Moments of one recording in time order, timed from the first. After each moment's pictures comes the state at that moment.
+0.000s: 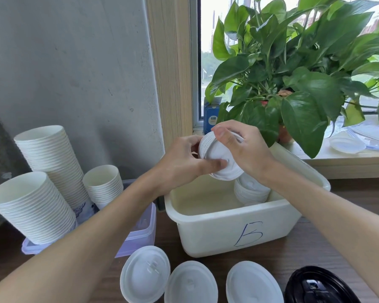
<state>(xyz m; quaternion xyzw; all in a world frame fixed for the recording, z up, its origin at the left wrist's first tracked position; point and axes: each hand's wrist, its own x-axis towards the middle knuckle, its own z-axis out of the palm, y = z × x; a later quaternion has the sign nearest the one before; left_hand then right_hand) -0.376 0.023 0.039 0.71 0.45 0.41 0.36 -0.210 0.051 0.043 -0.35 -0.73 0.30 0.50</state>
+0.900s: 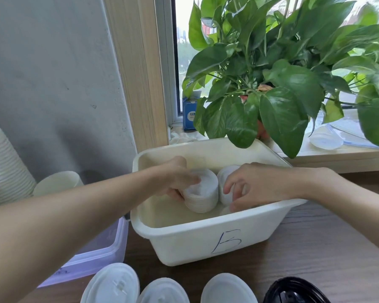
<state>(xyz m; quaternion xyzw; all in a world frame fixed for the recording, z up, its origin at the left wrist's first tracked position) -0.335 0.079 0.006 0.58 0.67 0.16 0.43 -0.132 0.053 0.028 -0.50 -0.84 0.22 -0.04</state>
